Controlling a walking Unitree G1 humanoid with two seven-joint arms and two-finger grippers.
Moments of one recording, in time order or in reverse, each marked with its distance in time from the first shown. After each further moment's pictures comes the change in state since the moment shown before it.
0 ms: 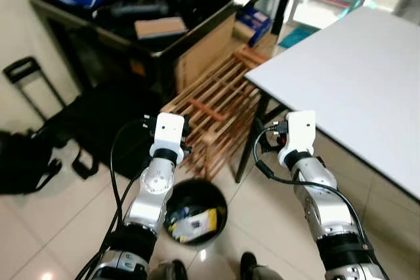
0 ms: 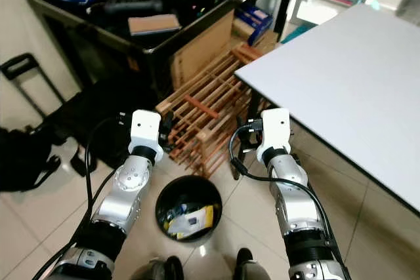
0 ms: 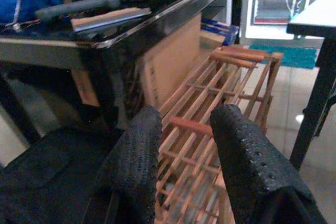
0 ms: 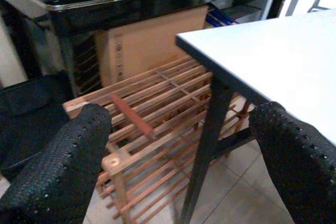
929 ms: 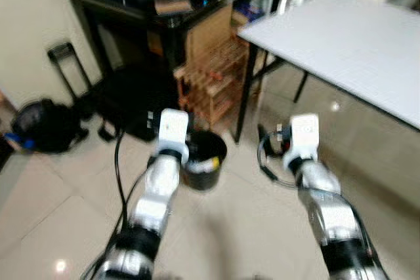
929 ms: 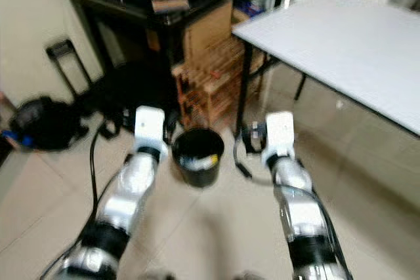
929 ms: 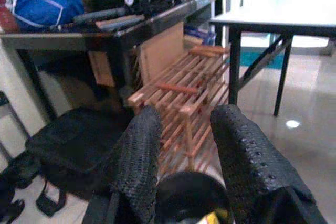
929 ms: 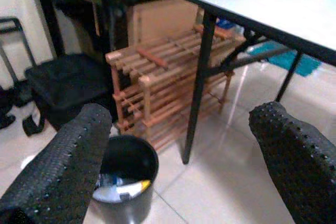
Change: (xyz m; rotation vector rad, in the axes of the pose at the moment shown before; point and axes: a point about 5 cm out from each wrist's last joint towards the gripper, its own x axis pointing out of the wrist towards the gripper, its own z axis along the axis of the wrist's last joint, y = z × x) left arm -0.001 -0.005 0.002 -0.026 -0.004 0.002; right arm -0.005 -0.002 -0.010 0.009 0.049 -0.008
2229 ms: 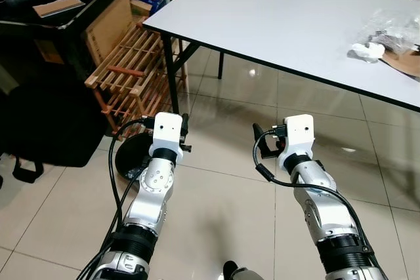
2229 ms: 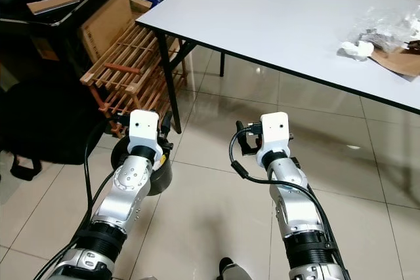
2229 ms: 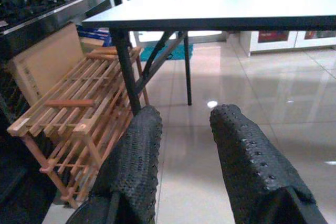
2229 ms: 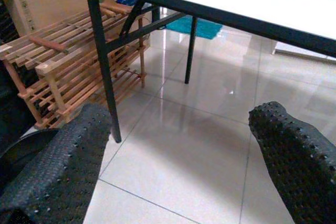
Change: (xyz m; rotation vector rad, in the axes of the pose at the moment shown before) left arm 0.000 0.005 -0.001 0.002 0.002 0.011; right arm 0.003 0.003 0.003 -0.002 0.000 0.011
